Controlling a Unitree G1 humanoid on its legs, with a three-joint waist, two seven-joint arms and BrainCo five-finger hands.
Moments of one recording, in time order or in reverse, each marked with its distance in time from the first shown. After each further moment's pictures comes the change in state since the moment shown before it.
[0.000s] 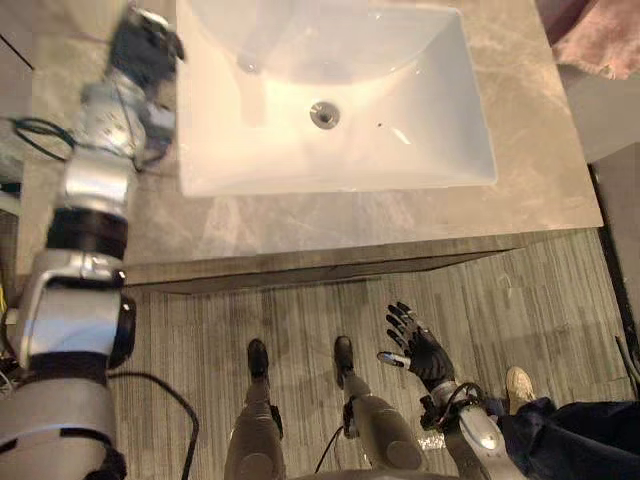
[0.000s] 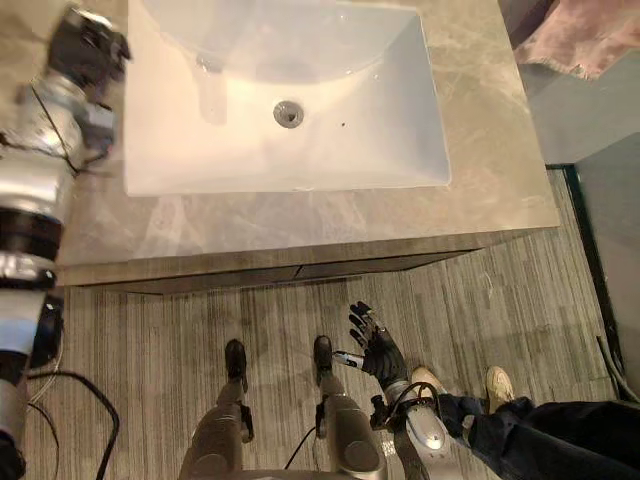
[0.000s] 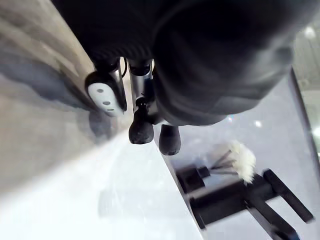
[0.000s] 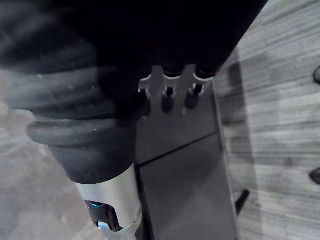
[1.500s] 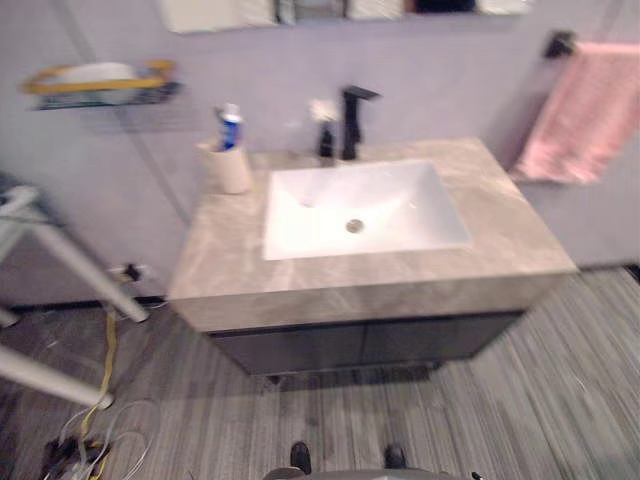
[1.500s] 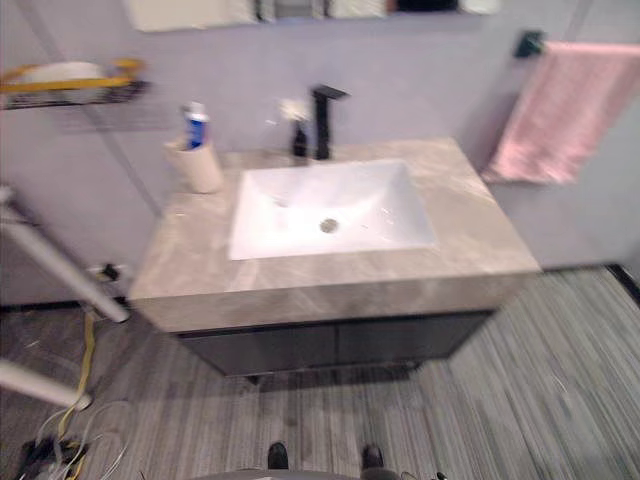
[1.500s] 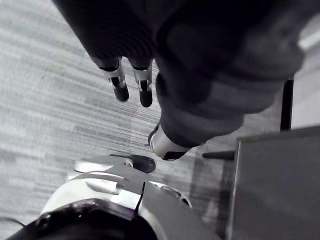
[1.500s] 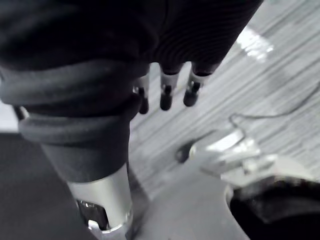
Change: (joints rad) left arm 1.186 -0.643 0.423 0.551 0.103 -0.004 -0.002; right arm -0.119 0.047 -0.469 1.060 -0.091 0.000 -0.158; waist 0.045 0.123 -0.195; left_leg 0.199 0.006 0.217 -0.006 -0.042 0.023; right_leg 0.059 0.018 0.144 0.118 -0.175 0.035
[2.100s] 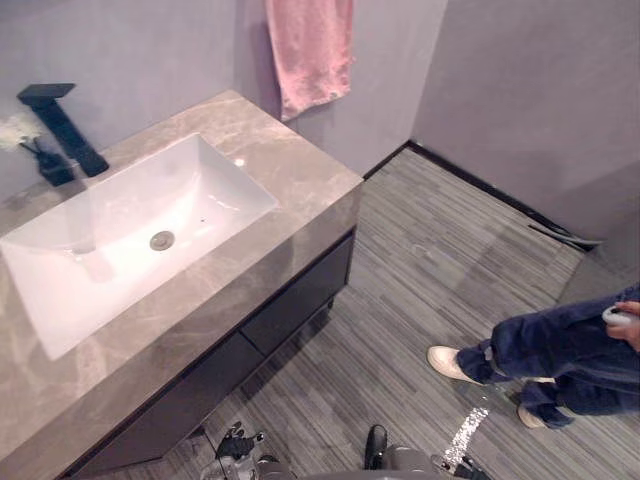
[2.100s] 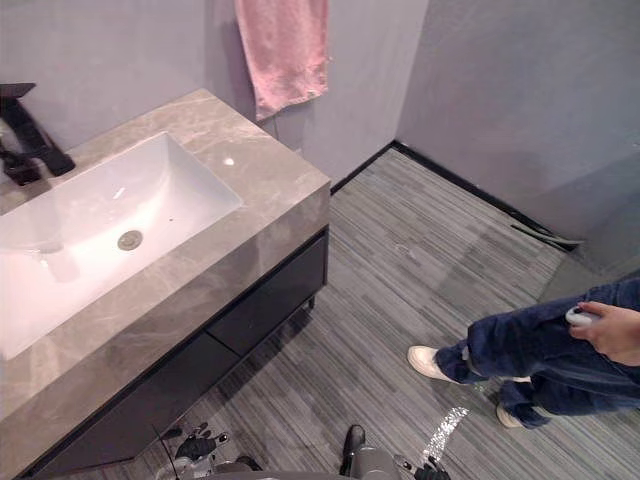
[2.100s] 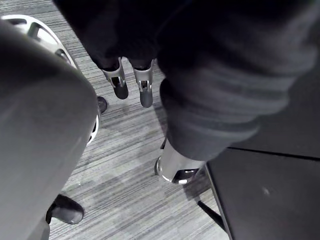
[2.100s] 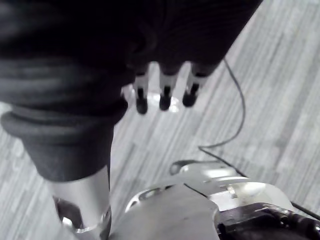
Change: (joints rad) left arm -0.103 -0.045 0.002 -0.063 -0.144 -0.008 -0.027; right arm -0.072 -0.026 0.053 0.084 -0.107 0.004 -0.038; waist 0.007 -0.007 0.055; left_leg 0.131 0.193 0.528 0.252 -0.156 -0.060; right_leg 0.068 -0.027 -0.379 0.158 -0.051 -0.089
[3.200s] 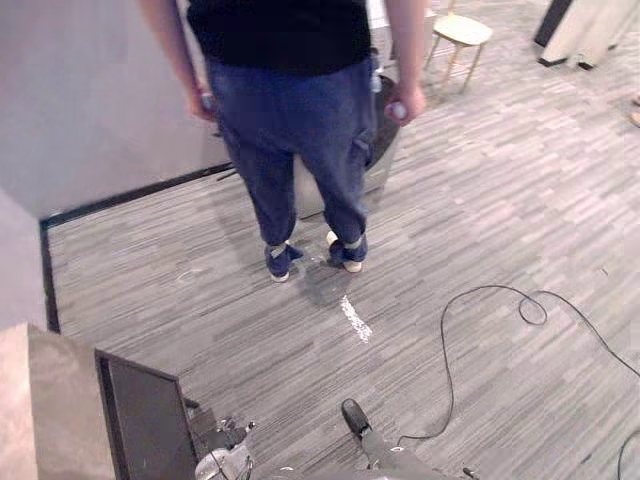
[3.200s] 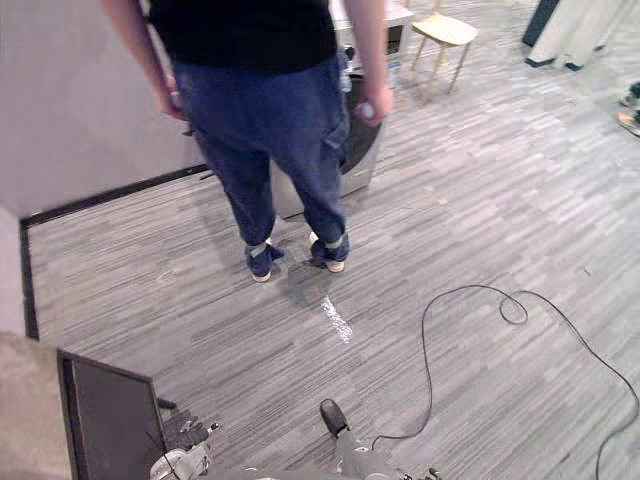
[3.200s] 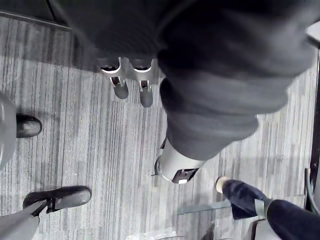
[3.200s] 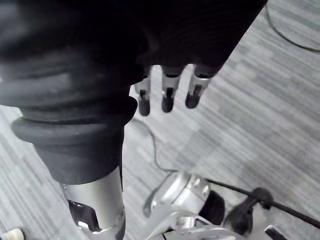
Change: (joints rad) left arm -0.025 -0.009 0.097 -0.017 -0.061 -0.005 0.022; right arm -0.025 -0.017 -0.062 0.073 -0.081 0.006 -0.020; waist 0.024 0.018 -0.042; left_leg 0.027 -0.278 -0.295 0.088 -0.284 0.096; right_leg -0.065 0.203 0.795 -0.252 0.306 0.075
